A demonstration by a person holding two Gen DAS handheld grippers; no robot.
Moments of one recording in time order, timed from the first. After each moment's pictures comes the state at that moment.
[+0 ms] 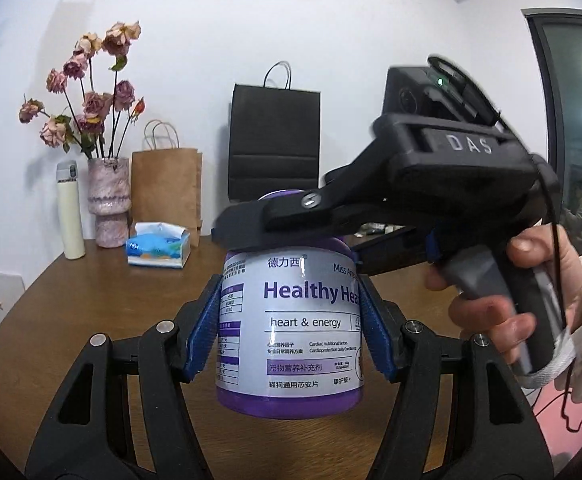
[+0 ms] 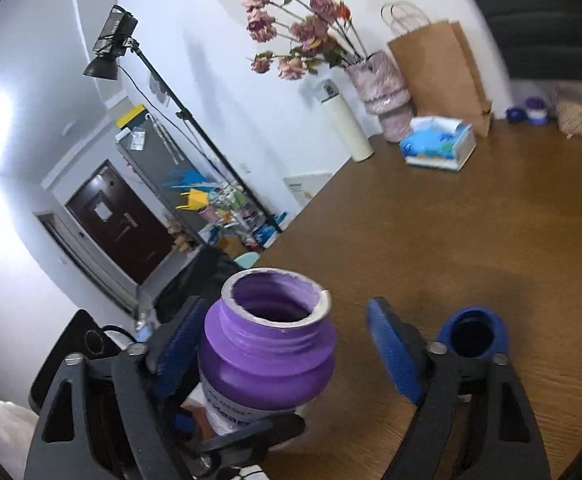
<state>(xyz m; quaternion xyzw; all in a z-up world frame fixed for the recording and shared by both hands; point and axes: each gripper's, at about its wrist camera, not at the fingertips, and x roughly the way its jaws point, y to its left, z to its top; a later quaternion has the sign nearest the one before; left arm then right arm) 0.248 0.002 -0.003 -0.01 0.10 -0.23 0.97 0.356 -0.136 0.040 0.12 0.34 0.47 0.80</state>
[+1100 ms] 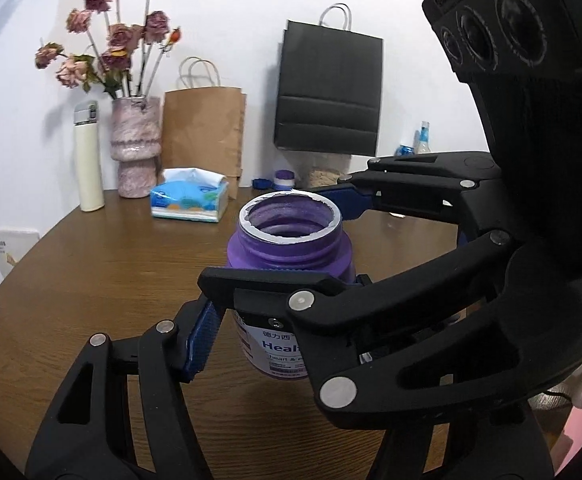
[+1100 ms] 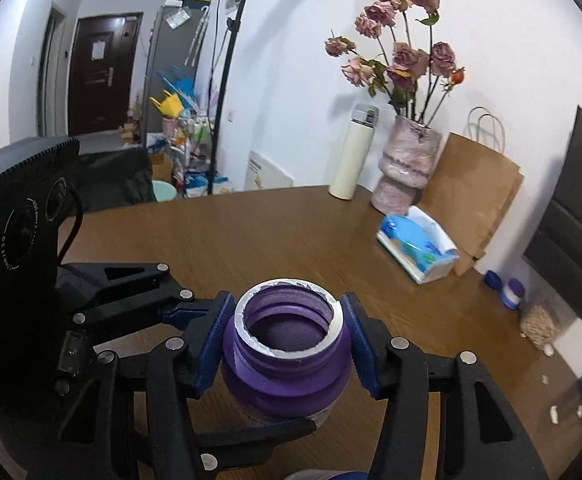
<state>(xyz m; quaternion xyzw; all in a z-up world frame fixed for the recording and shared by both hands) 0.328 -0.002 -0.041 -0.03 0.20 -0.17 0.97 0.375 -0.058 0.009 -0.25 0.18 0.40 0.86</state>
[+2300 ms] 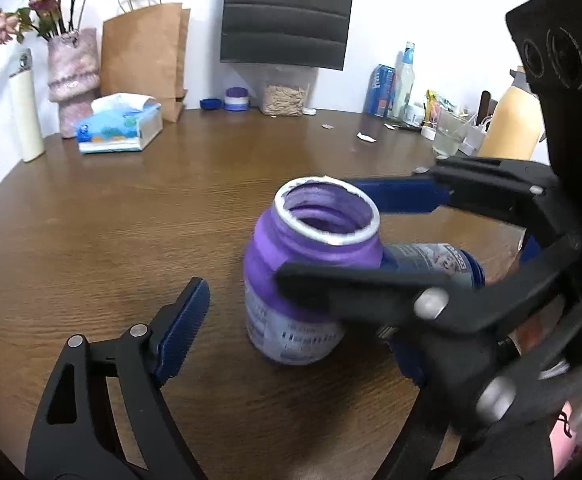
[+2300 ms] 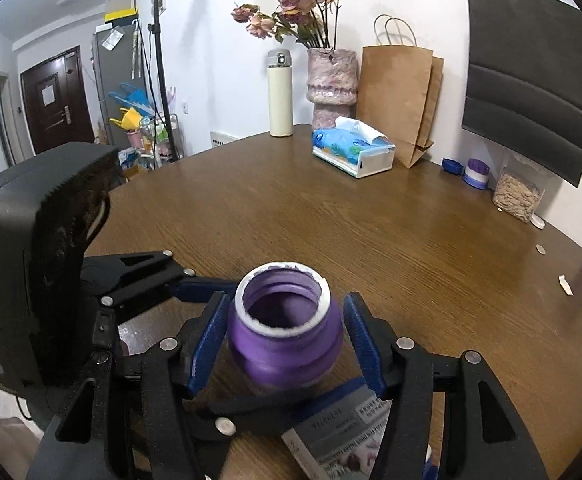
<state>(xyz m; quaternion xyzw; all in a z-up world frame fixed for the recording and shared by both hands) 0.365 -0.094 -0.068 -0.01 0.33 -0.18 0.92 0.400 -0.192 -0.021 -0.14 0.28 0.37 0.87</state>
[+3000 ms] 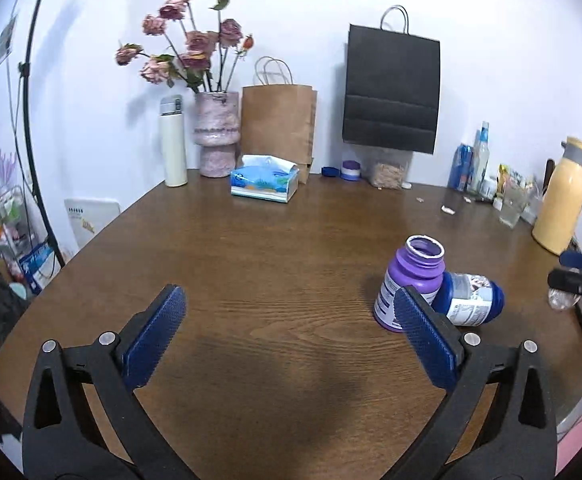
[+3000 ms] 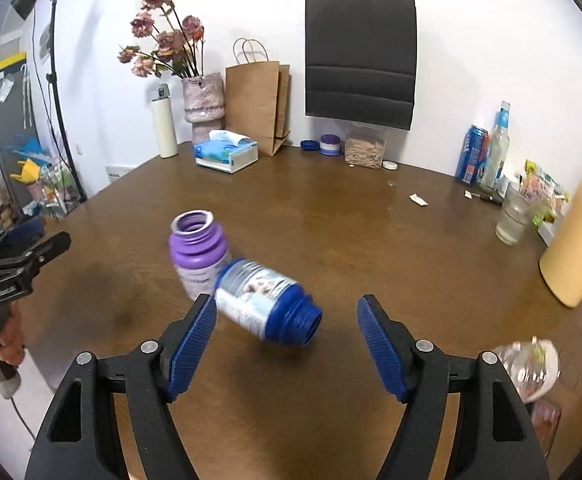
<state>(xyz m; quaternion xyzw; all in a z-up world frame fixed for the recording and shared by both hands) 0.259 -0.004 -0.011 -0.04 0.21 -0.01 0.98 0.286 -0.287 0.023 -0.06 0.29 0.16 0.94</state>
